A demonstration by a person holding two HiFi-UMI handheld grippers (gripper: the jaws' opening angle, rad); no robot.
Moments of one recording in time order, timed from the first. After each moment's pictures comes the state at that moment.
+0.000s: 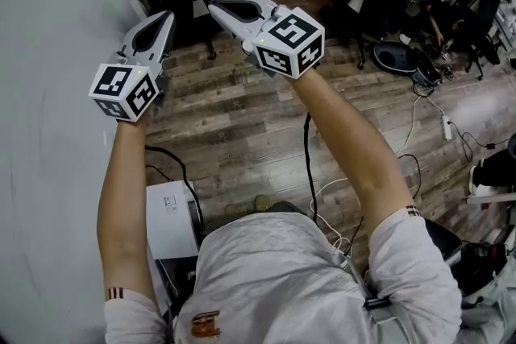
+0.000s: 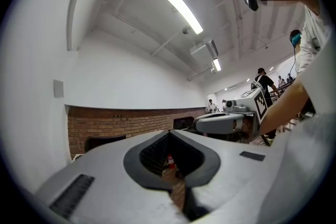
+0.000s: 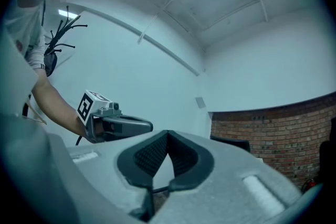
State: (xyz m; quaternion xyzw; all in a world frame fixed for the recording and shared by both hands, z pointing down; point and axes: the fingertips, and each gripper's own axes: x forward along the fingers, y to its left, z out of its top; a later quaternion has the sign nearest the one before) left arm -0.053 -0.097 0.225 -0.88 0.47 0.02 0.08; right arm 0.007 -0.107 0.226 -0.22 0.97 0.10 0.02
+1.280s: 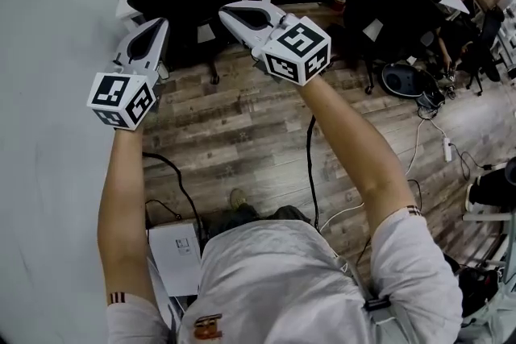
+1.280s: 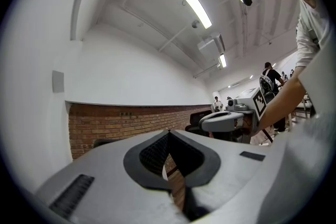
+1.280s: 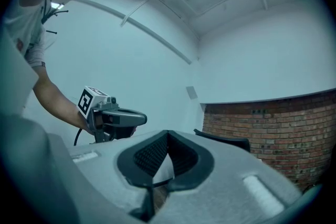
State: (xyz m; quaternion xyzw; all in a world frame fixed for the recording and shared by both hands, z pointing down) left arm -0.172 -0.341 0.244 -0.88 0.48 0.01 0.09; right arm -0.084 -0.360 0.253 -0.23 0.97 0.10 -0.01
